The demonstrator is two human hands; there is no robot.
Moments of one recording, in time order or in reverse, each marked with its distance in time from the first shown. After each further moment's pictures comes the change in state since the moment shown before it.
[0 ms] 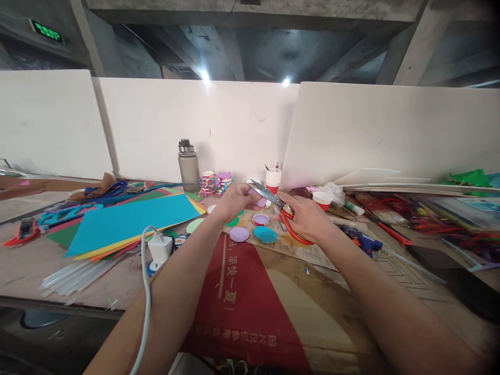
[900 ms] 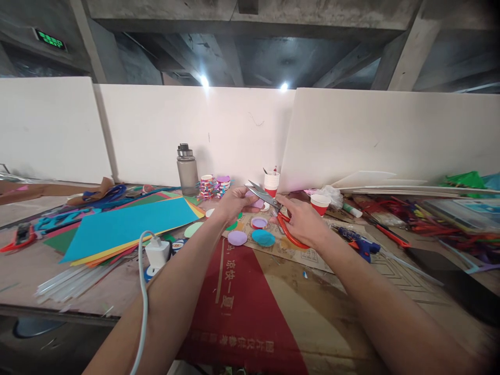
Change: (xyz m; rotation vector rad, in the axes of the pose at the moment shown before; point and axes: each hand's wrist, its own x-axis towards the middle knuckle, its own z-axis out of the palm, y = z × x) left_hand 0.001 -0.004 0.002 -0.128 0.029 -0.013; right_hand -0.001 -0.007 -0.002 0.079 0.023 0.046
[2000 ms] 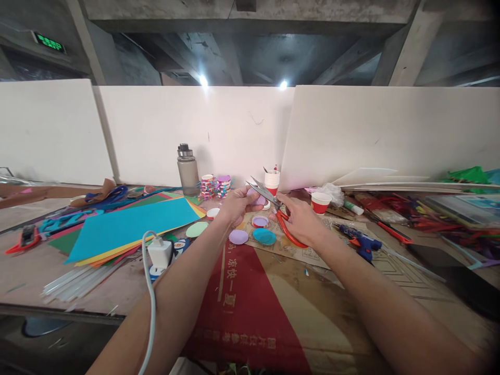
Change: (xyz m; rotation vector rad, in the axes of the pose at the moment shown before) left_hand 0.000 -0.004 0.011 -0.164 0.071 -0.031; right_hand 0.002 -0.002 0.008 0.135 0.001 0.050
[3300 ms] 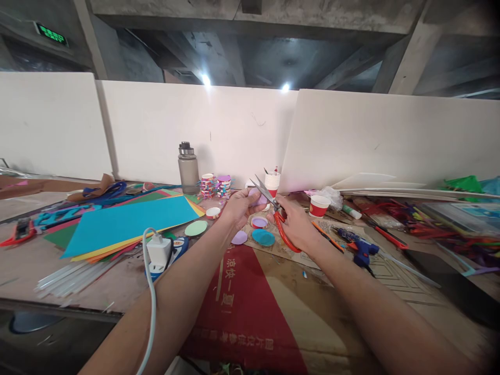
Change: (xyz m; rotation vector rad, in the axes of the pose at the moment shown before) left_hand 0.002 -0.005 0.010 -0.180 0.133 -0.088; right_hand 0.000 -0.001 0.016 0.113 0.066 -0.012
